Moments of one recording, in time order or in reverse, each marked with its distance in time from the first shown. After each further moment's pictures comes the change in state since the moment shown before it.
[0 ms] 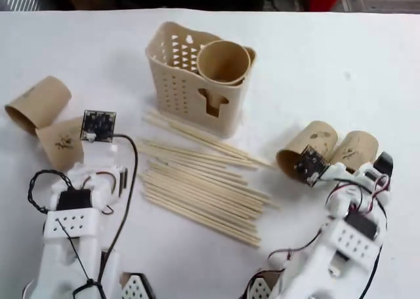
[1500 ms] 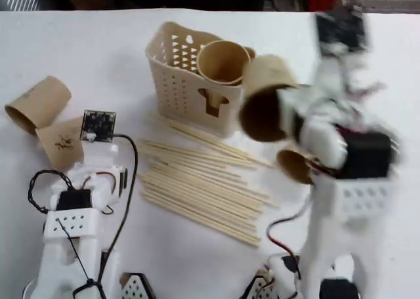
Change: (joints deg) left arm 0.0 0.0 0.0 0.0 0.0; right arm -40.0 28.0 -87.6 58.0 -79.1
